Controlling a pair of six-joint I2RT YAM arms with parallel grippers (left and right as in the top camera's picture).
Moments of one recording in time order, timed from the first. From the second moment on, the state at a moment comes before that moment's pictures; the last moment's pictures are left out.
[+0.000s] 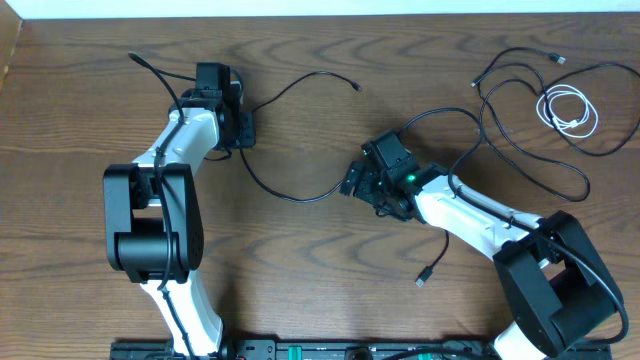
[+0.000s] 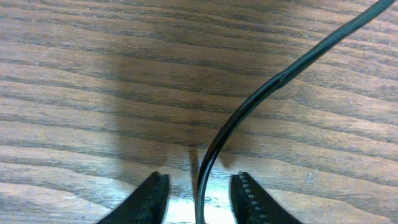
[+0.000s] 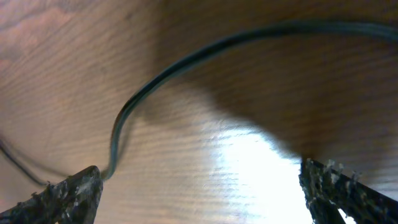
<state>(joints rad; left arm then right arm) -0.02 2.02 1.35 -0.55 0.04 -0.10 0.59 1.78 0.99 -0.36 -0.10 1.01</state>
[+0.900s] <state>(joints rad) -0.02 2.06 1.35 -0.53 0.21 -0.09 0.59 1.90 0.95 0.18 0.03 0.80</state>
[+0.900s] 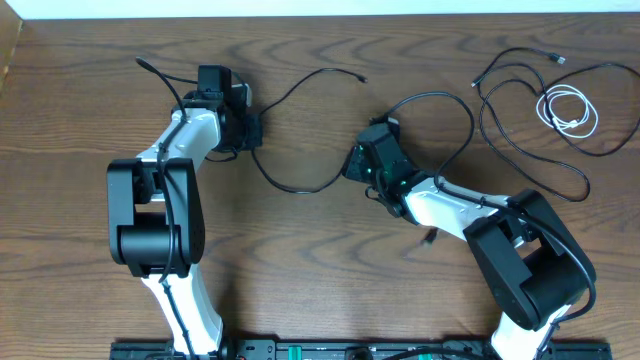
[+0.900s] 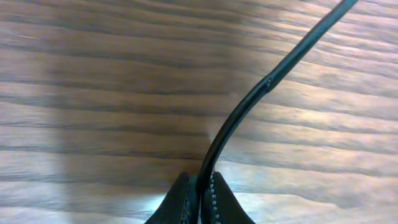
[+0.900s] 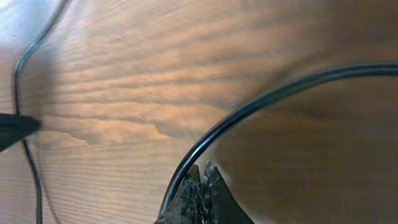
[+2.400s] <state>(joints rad) 0.03 2.06 1.35 -0.53 0.76 -0.04 0.59 2.01 0.94 0.49 -0.06 0.52</state>
